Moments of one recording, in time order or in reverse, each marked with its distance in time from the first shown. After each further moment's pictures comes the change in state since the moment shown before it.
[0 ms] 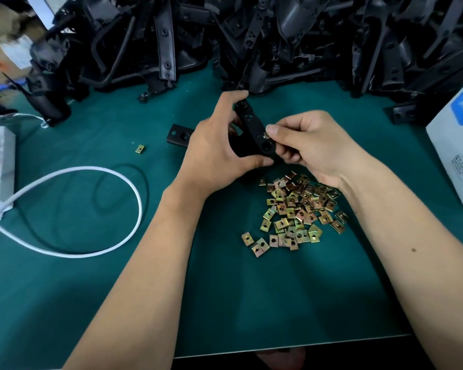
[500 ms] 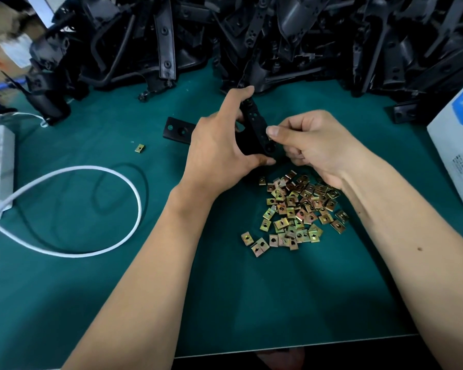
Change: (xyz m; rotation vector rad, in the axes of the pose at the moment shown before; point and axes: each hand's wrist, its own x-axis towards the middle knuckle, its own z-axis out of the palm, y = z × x) left_hand 0.001 0.007 0.006 0.088 0.065 0.003; right_hand -0.004 -0.003 -0.002 -0.039 0.007 0.036
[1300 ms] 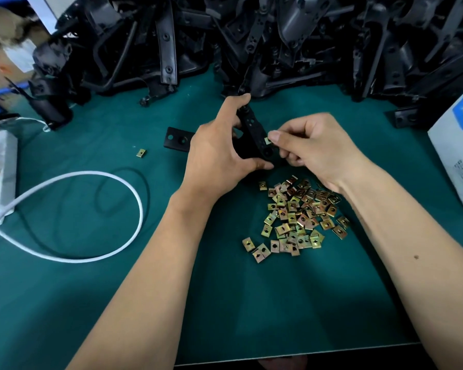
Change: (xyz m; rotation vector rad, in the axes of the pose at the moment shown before) left_hand 0.001 -0.007 0.003 -0.029 -0.013 -0.055; right_hand 0.006 0.007 -0.001 -0.059 0.075 -0.097
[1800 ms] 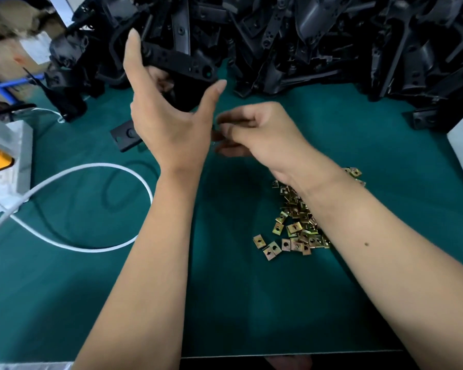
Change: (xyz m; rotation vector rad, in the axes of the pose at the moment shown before) left_hand 0.011 -0.002 -0.047 -0.005 0.818 -0.035; right_hand 0.015 -0.038 0.083 0.283 -0.119 0.064
